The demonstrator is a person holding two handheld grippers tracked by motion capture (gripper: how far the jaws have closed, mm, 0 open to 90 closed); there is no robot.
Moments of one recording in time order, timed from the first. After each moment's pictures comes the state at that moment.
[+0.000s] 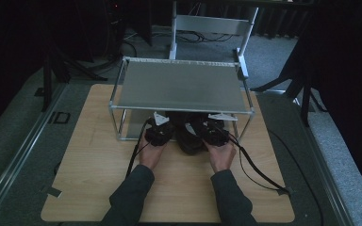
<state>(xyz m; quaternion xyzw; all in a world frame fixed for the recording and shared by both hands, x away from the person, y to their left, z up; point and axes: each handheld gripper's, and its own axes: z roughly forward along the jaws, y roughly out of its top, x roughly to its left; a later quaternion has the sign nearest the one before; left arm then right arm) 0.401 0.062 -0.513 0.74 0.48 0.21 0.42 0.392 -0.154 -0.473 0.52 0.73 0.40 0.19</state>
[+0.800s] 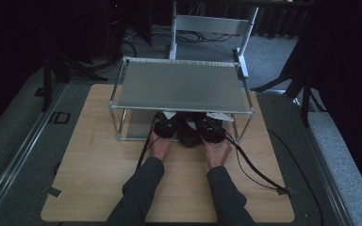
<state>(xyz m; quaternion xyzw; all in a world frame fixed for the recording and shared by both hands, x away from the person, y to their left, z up) 0.435 0.034 -0.522 0.71 0.51 0.26 0.41 0.410 -0.147 -0.490 0.53 0.70 0.41 0.24</state>
